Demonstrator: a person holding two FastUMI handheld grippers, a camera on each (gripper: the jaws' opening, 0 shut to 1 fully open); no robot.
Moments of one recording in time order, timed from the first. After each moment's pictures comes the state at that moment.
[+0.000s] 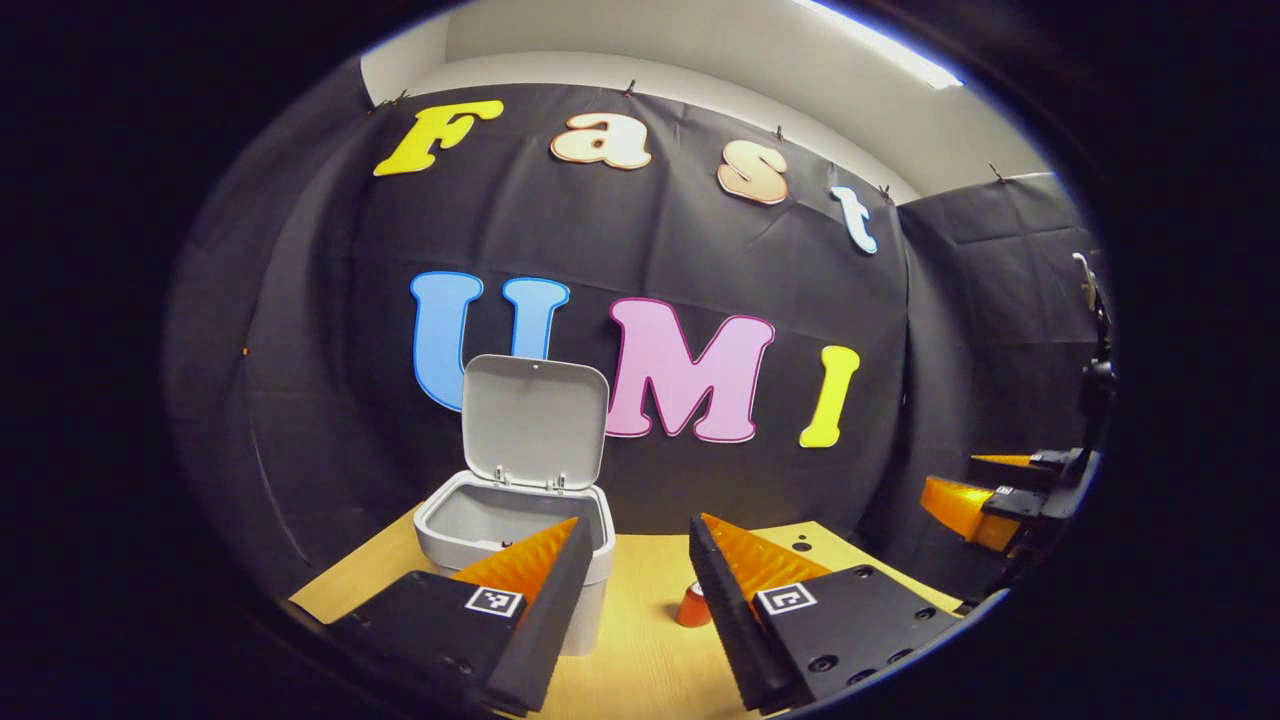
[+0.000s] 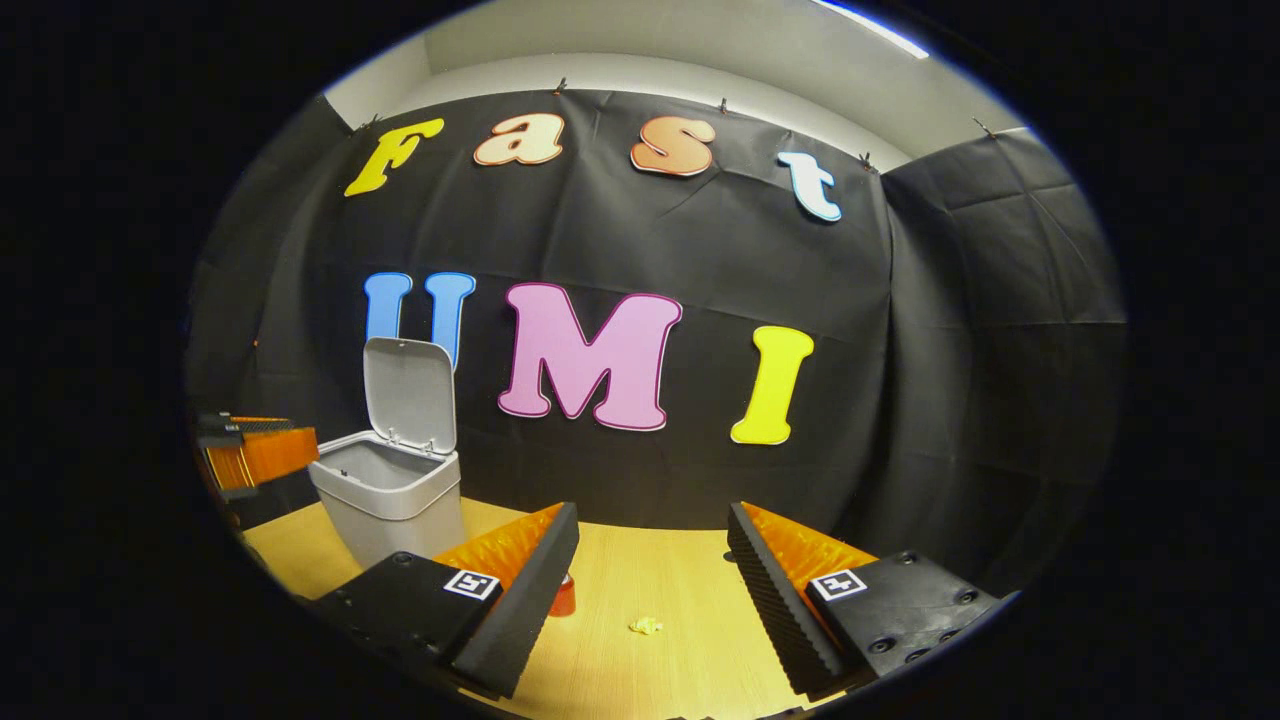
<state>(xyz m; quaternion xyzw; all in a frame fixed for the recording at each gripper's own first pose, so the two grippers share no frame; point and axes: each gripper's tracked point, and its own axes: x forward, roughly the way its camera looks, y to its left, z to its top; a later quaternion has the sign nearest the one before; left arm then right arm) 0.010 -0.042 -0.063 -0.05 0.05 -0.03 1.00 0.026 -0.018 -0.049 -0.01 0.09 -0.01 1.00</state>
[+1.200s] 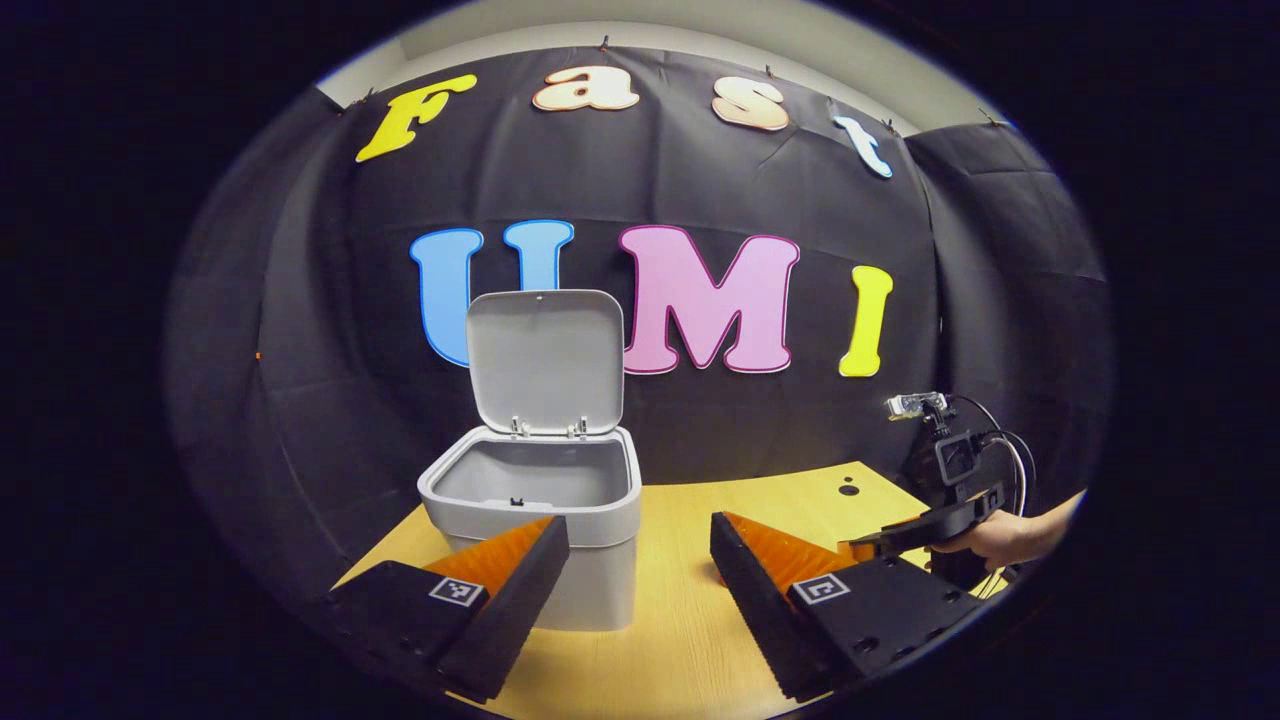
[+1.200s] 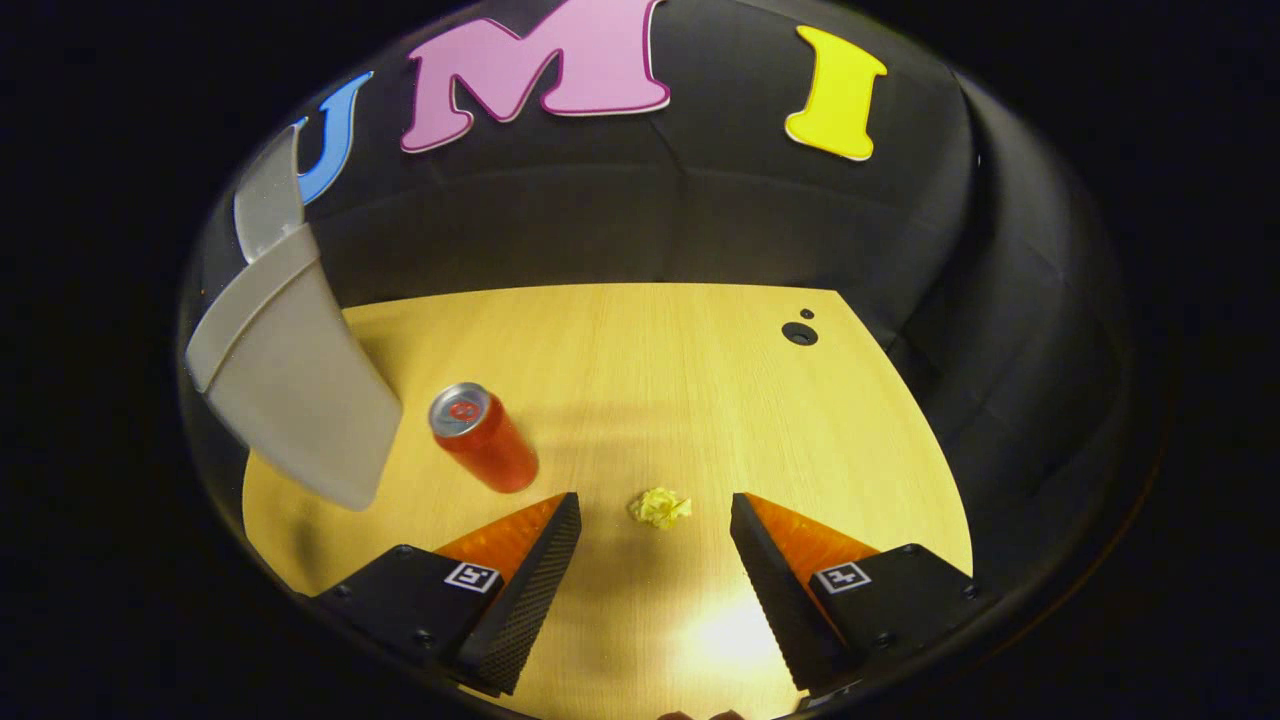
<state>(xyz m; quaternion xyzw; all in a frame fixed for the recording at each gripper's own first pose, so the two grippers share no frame) 0.040 -0.038 -0.120 0.00 0.14 0.01 0.99 0.121 -0.027 -0.372 0.03 0.48 0.02 0.88</state>
